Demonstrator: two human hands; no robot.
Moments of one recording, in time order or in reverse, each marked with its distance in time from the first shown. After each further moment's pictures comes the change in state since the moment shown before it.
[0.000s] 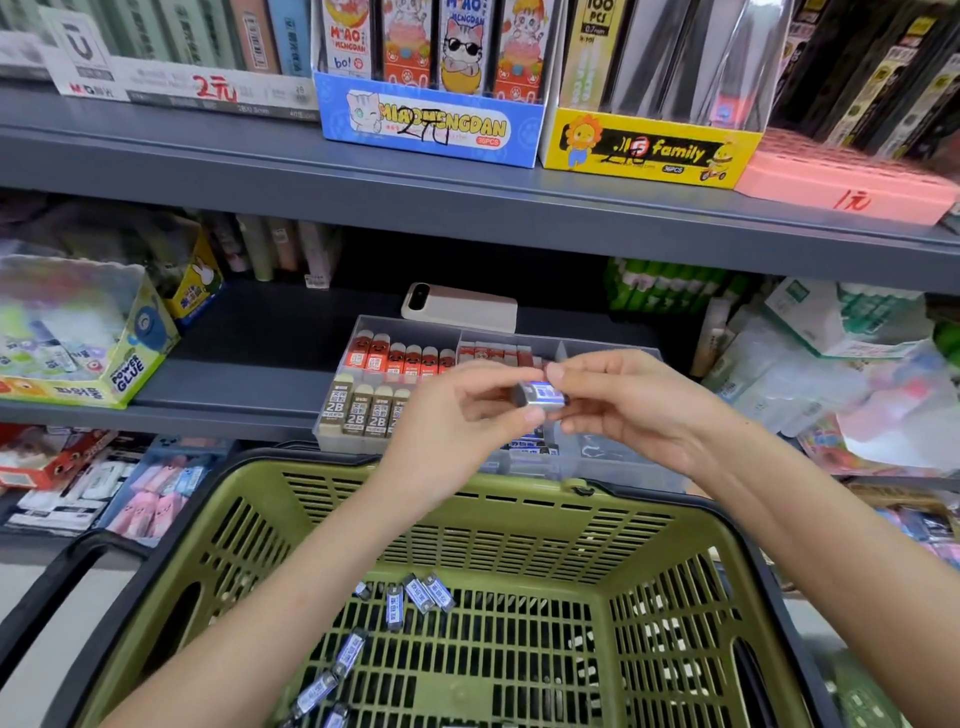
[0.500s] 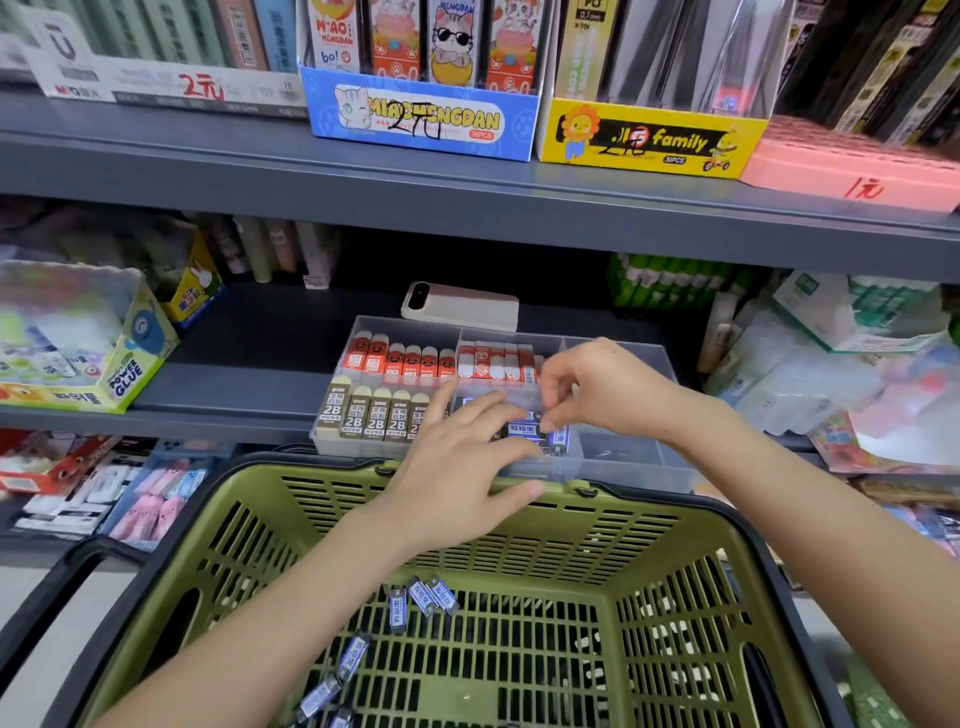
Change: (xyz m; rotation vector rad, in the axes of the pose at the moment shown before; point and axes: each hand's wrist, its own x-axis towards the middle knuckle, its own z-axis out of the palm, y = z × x) left_hand -0.003 -0.049 -0.002 1.114 -0.285 0.307; right_hand 0.047 0.013 -0.021 -1.210 0.006 -0.305
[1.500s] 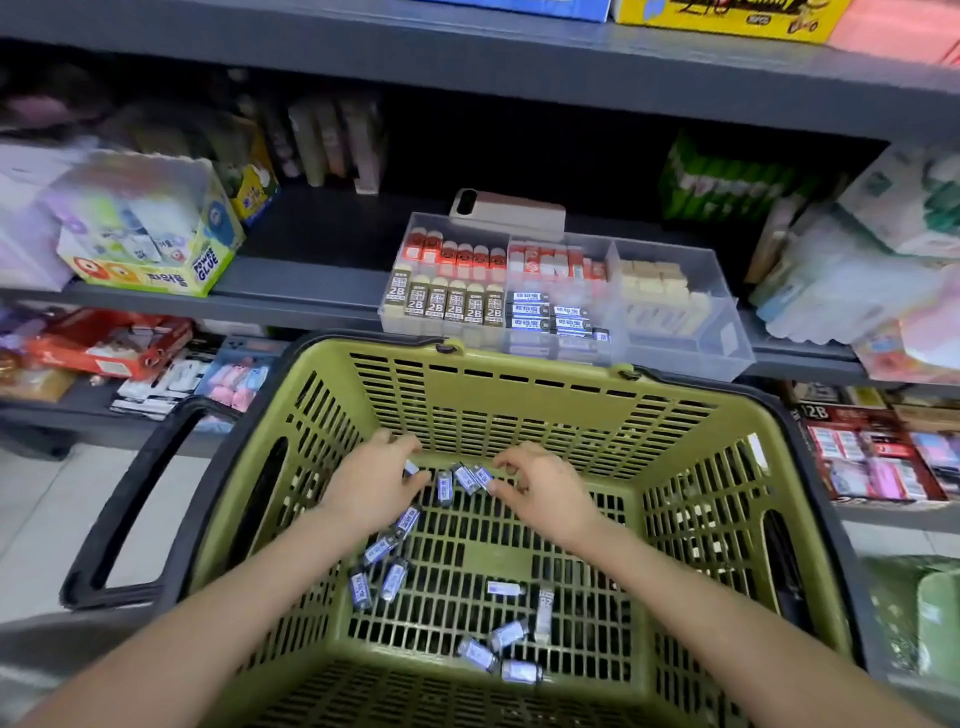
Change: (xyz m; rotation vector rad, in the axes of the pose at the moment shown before) left_hand -0.140 -0.040 0.050 -0.052 -0.320 -0.628; right_hand -0.082 -0.058 0.197 0.168 -0.034 0.137
